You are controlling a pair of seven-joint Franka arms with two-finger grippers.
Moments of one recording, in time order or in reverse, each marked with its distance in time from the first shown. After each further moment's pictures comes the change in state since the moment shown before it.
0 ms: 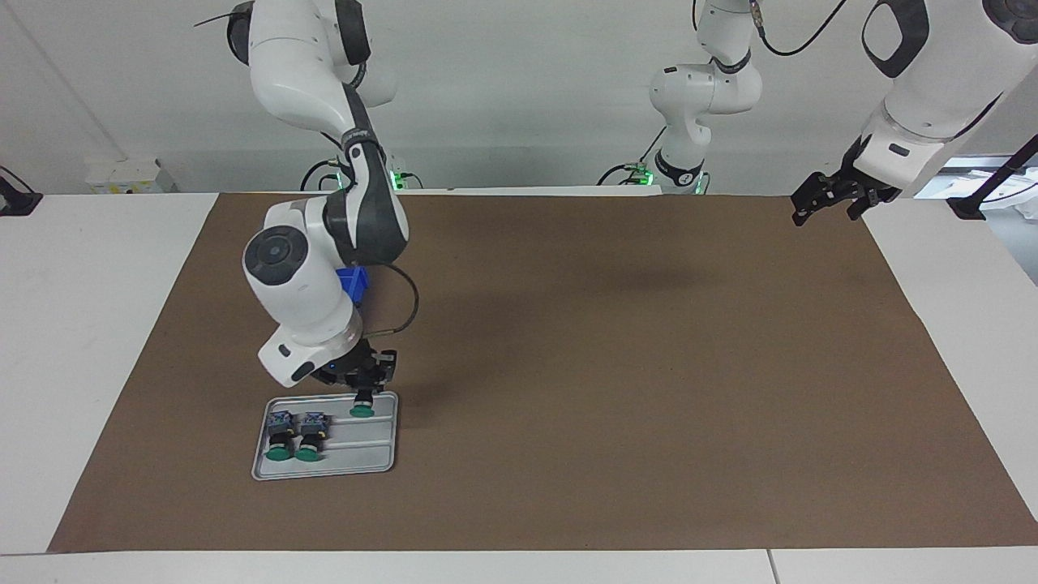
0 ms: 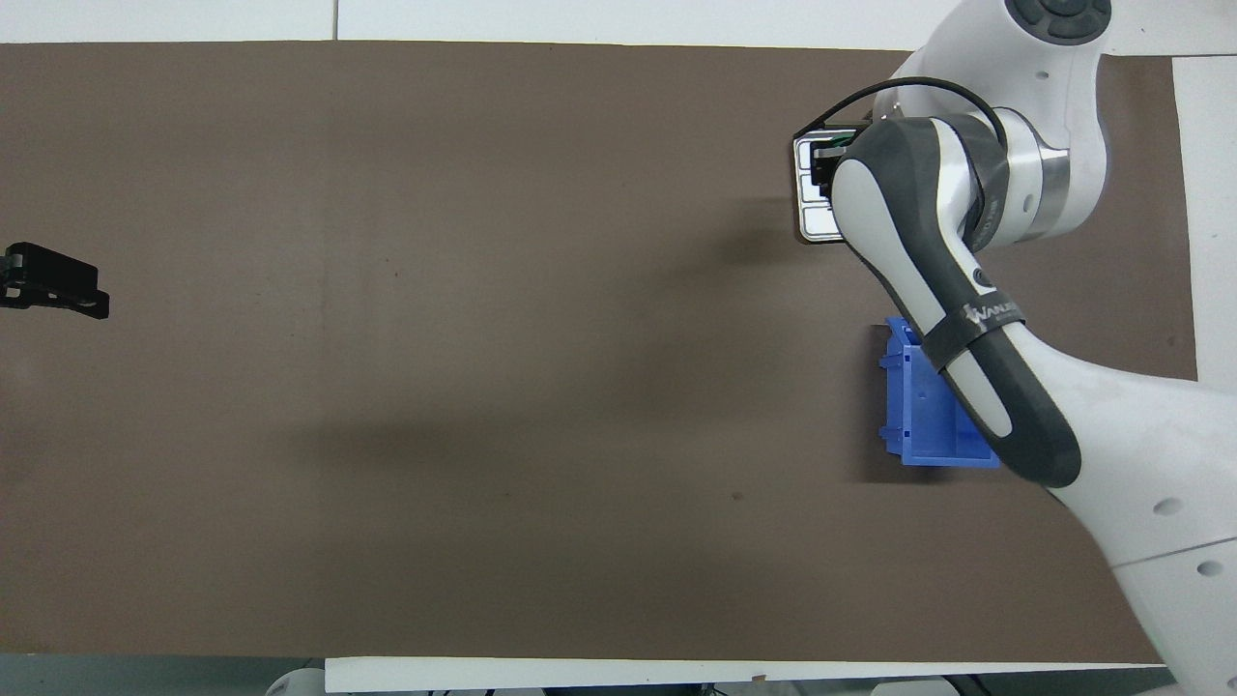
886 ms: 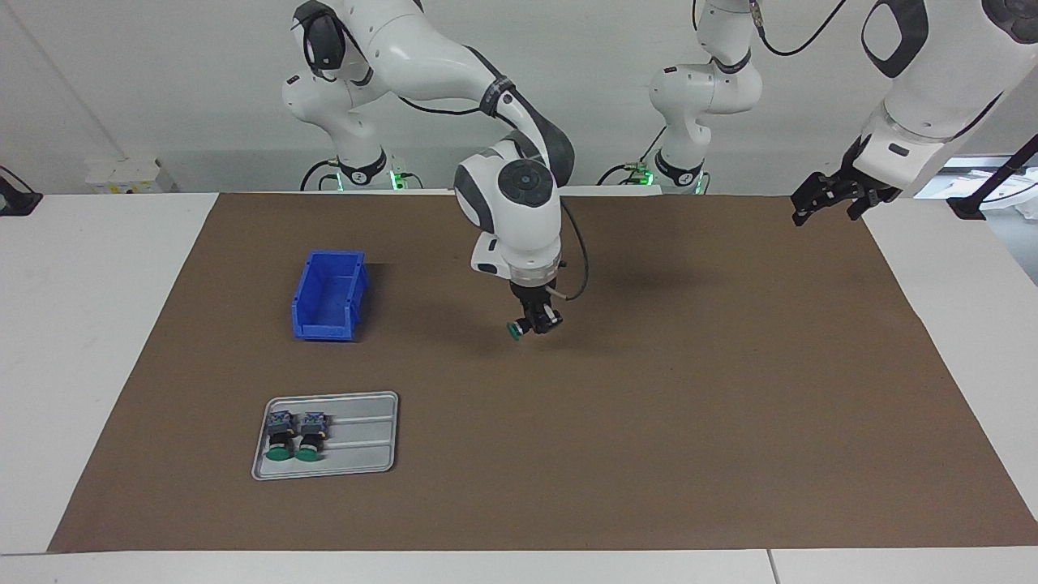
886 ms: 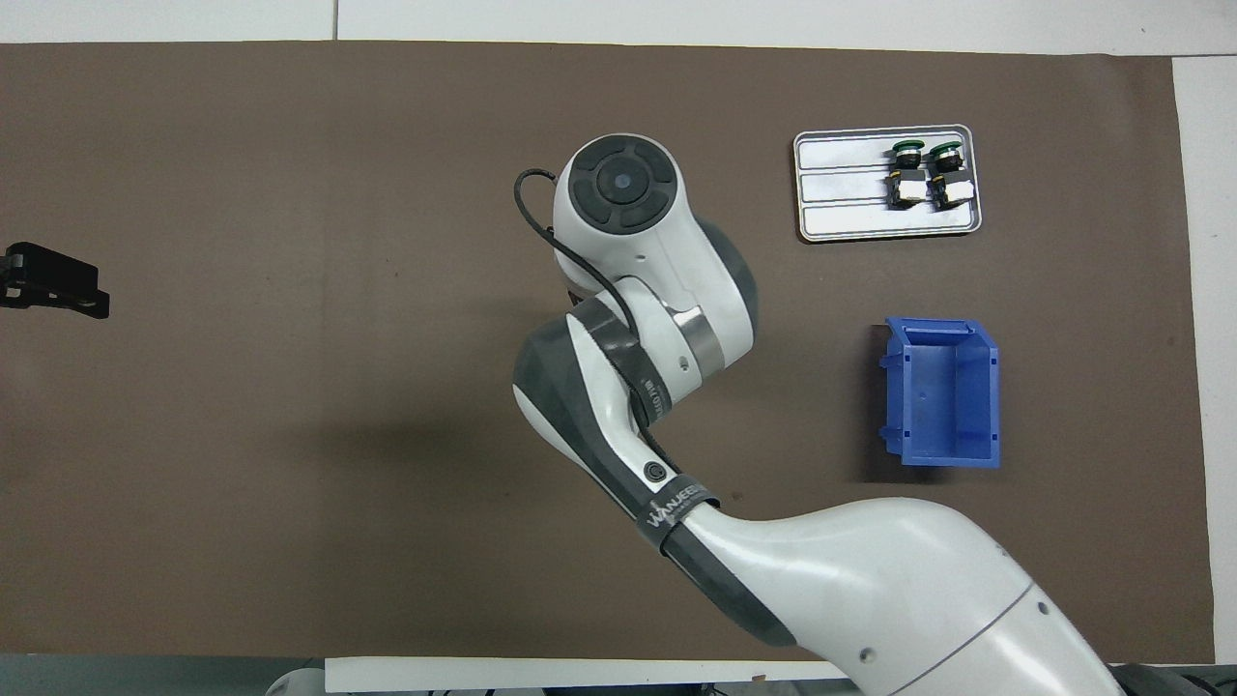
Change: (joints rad) left arm 0.000 0.000 -0.001 0.000 0.001 0.000 0.001; right arm 0.387 0.074 0.012 -0.001 0.022 0.119 1.506
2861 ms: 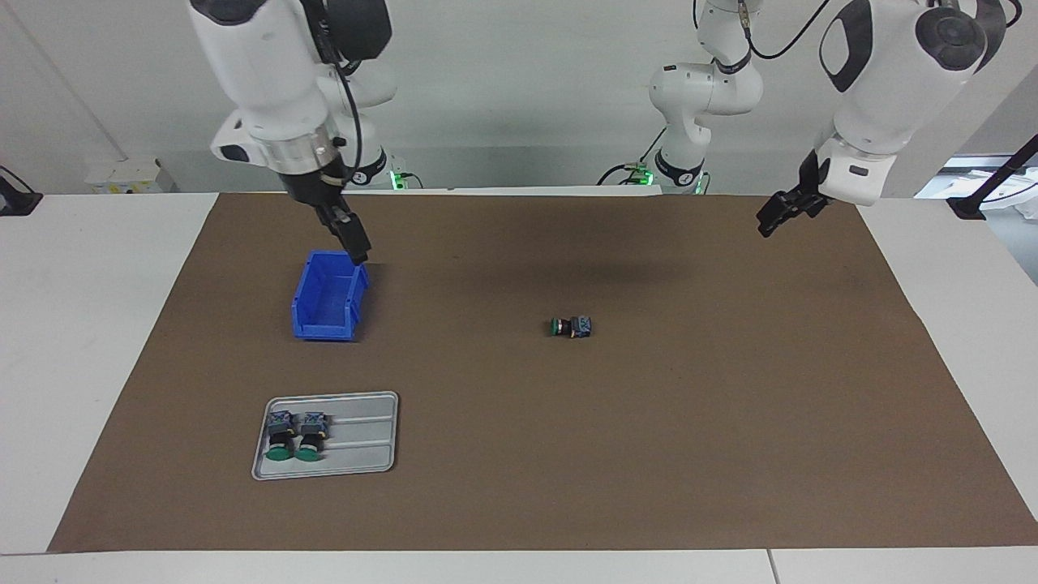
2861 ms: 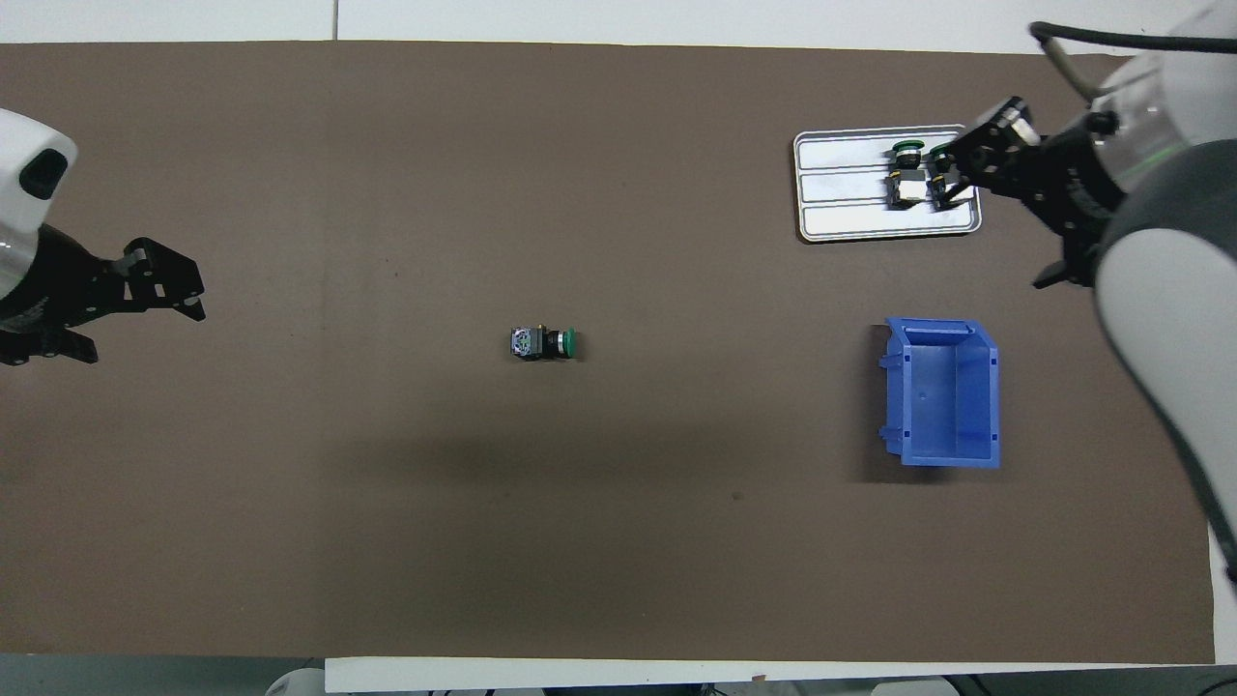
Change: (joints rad) left arm -0.140 0.000 -0.020 -0.076 0.000 0.027 -0.515; right arm -0.493 -0.445 -0.022 0.056 -0.073 -0.592 -0.961
